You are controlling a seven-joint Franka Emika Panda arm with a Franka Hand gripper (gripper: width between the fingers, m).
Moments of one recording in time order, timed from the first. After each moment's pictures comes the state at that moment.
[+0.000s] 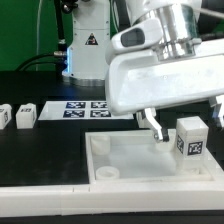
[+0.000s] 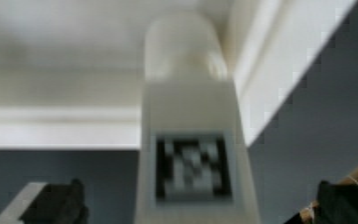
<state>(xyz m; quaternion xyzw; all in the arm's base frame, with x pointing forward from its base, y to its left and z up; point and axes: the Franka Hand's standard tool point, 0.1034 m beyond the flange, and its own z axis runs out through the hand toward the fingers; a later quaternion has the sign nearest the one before) 0.630 0.113 0.092 -0.96 -0.07 -0.27 0.07</state>
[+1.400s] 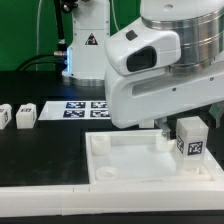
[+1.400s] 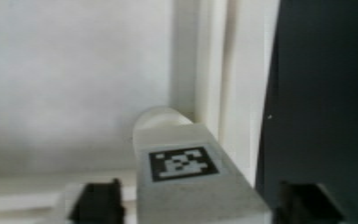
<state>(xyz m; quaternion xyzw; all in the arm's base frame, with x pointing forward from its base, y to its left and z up) 0.619 0.112 0.083 -0.99 -0.01 0.09 0.11</state>
